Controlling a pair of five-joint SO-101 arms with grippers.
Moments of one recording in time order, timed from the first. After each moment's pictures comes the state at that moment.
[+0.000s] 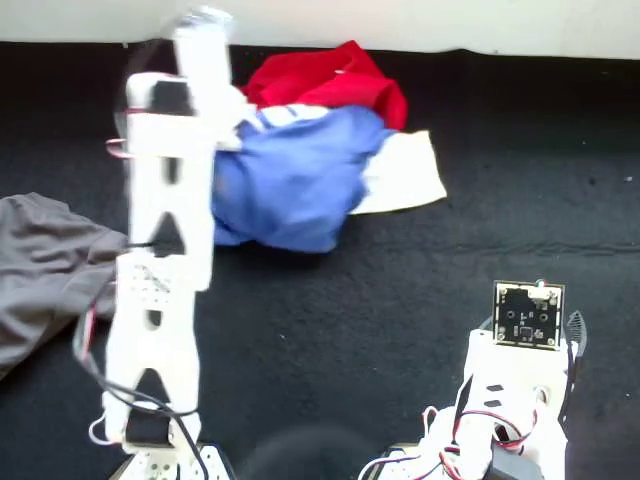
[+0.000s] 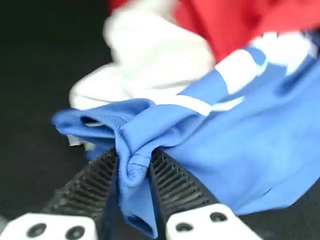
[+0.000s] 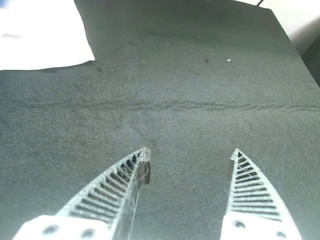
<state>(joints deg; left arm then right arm) -8.2 57.5 -91.2 100.8 4.4 21.1 -104.5 61.9 79.5 25.1</state>
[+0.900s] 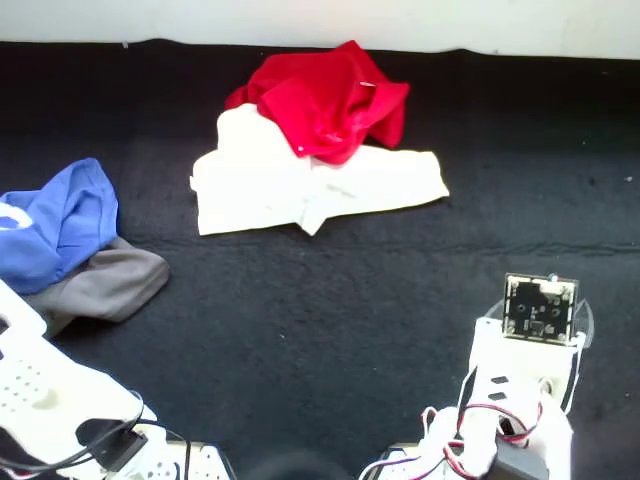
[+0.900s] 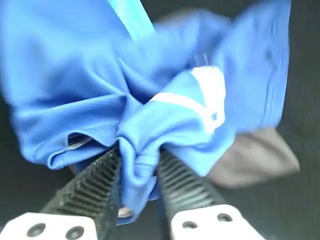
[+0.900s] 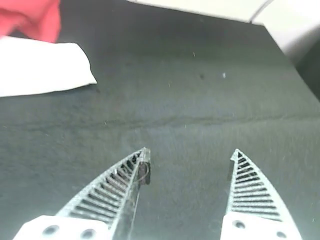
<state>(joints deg) -53.8 24.0 -50.4 101.9 -18.9 19.6 -96.8 57.3 74.8 22.3</state>
